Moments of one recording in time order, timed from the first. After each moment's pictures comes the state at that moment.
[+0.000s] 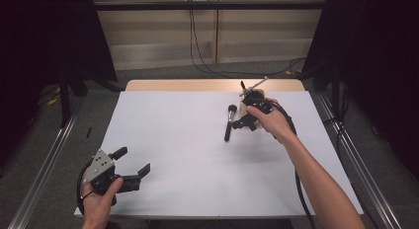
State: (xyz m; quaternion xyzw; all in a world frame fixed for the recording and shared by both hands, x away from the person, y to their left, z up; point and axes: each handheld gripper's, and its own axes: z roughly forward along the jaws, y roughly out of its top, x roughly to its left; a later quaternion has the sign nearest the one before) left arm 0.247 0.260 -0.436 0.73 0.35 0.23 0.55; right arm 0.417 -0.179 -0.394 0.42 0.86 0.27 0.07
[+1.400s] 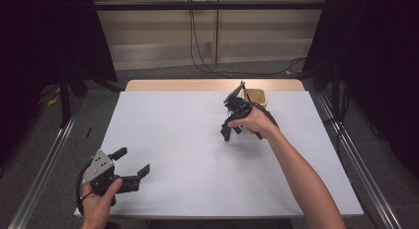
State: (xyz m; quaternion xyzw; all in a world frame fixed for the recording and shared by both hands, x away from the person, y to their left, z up) left arm 0.247 0.262 -0.437 0.73 0.35 0.23 0.55; right arm 0.454 -0.138 -0.439 0.49 0.86 0.14 -0.03
